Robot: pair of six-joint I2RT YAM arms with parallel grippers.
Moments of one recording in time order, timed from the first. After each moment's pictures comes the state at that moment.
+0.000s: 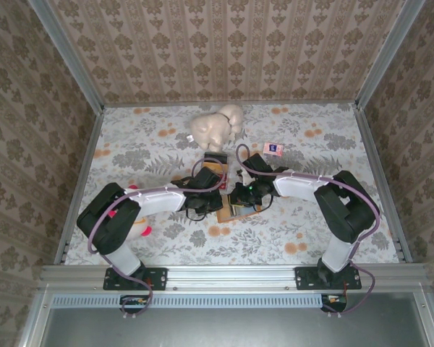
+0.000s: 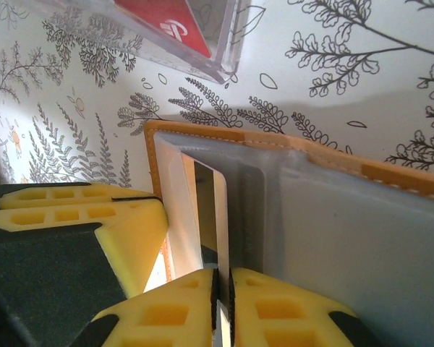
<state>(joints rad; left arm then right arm) -0.83 1.65 0.83 -0.26 0.13 -0.97 0.59 1.75 0.96 -0.31 -0.48 0.68</state>
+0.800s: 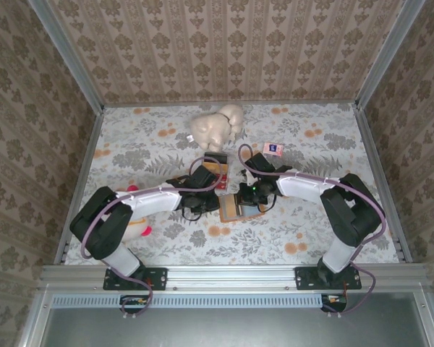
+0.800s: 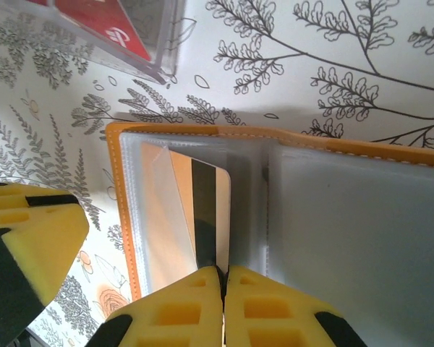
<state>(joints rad) -0.81 1.58 0.83 -0.34 0.13 -0.90 0.57 1.70 0.96 -0.41 -0.36 0.62</state>
